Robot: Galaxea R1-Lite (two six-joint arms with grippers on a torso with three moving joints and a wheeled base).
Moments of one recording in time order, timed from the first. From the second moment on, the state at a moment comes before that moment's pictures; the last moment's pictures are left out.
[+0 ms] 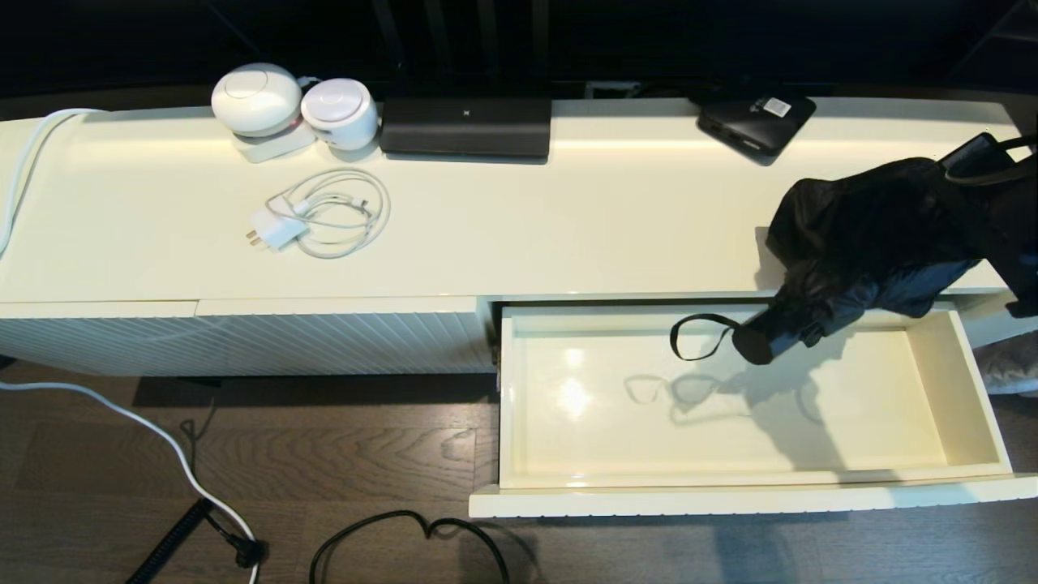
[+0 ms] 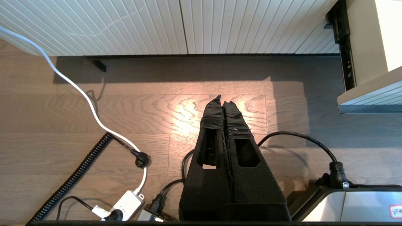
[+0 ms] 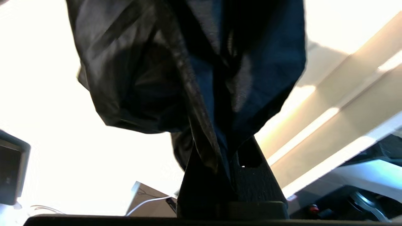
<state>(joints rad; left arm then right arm) 0.00 0.00 0.00 -0.01 0.00 -0.01 0.27 1.61 -1.87 1.02 -0.24 1.27</state>
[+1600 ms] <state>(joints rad) 0.00 0.00 0.00 -0.01 0.00 -0.01 0.24 1.51 -1.44 0.86 -0.27 1.29</state>
